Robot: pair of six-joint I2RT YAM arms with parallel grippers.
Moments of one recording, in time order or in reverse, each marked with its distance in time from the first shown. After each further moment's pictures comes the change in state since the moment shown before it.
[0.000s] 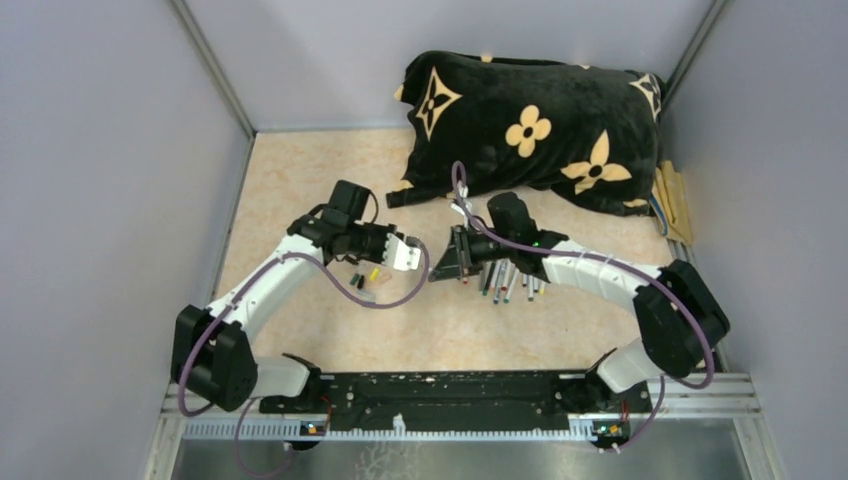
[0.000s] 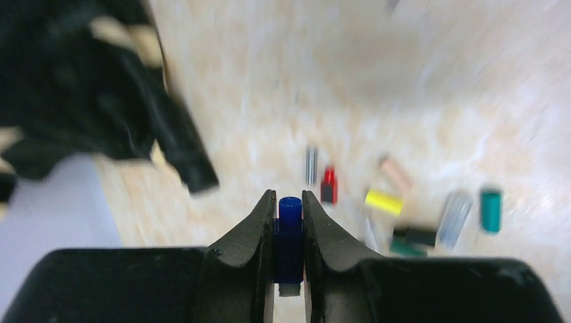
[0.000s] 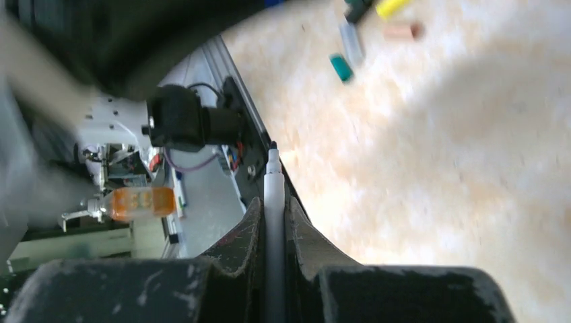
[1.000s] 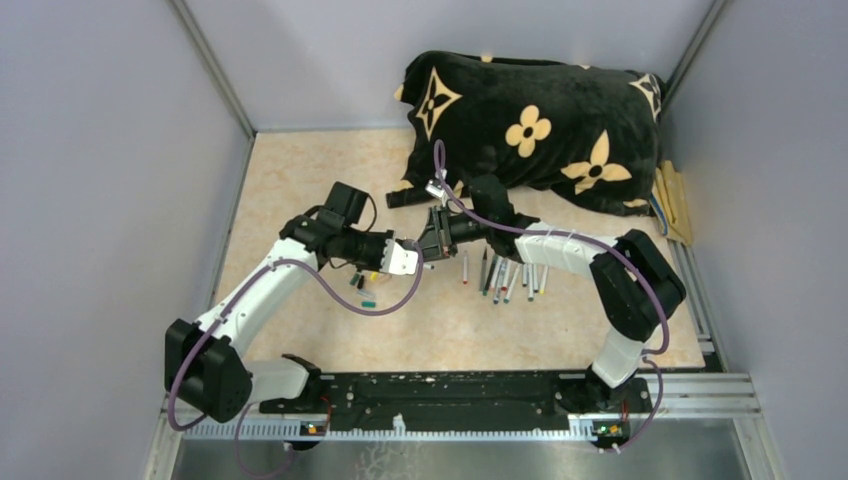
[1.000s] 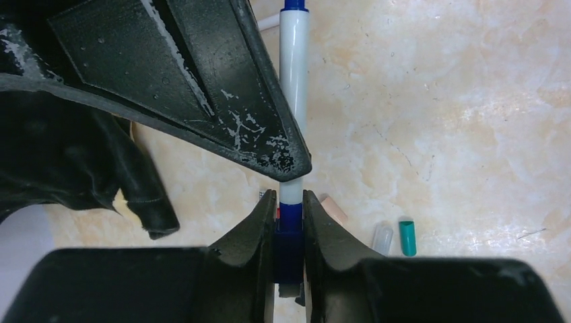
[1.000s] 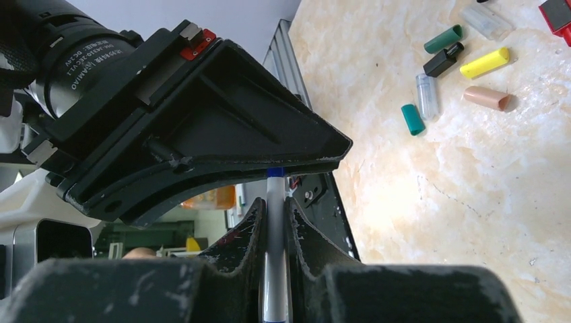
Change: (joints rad) left arm 0.028 -0.033 0.040 -0.150 0.114 -0.070; right arm -0.008 0.209 0.148 0.198 -0.202 0.206
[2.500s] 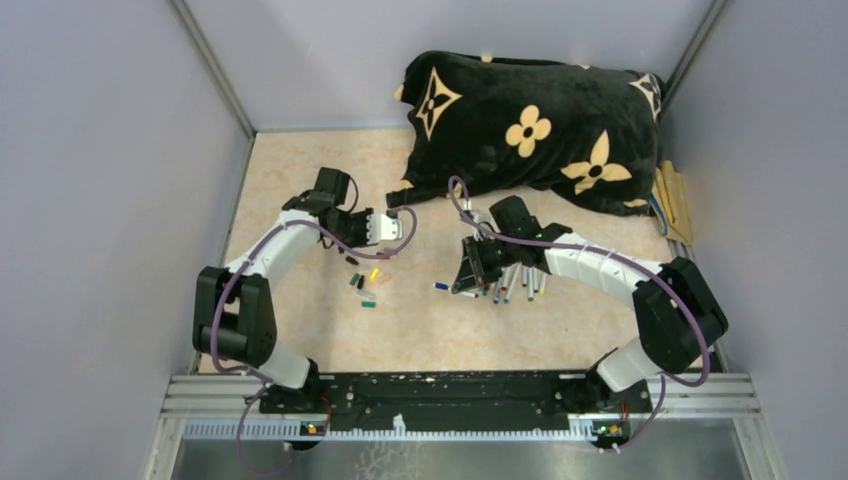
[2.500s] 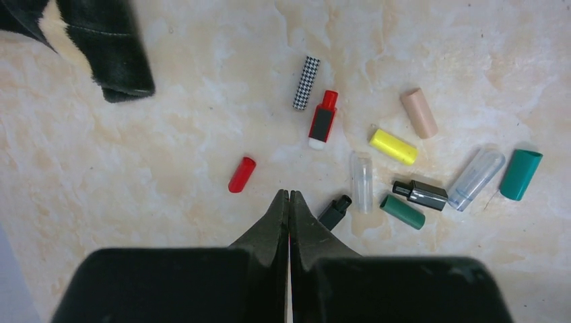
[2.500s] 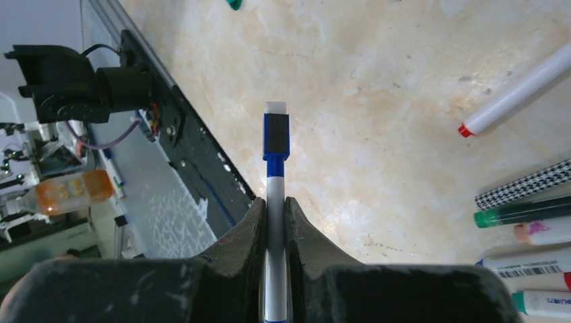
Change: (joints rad) left arm 0.215 0.254 0.027 0.120 -0.217 -0.014; right arm -0.056 -0.227 -0.133 -0.628 0.269 -0.460
